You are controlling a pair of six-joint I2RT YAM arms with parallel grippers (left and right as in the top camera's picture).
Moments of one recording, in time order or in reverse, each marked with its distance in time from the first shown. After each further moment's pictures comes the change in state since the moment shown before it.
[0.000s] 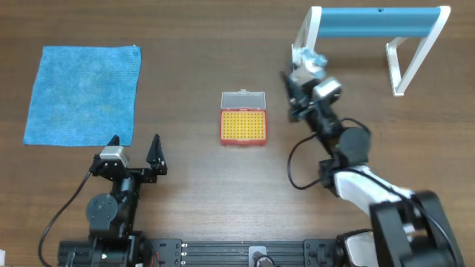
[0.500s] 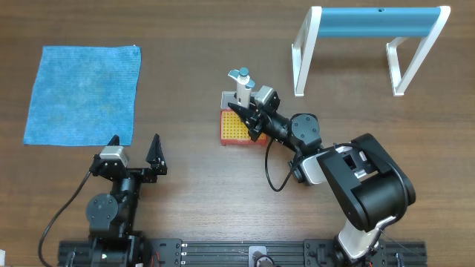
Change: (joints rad) left arm 0.000 0.000 0.000 0.000 0.000 0.000; right arm 0.192 0.359 0.105 -0.014 -0.150 -0.025
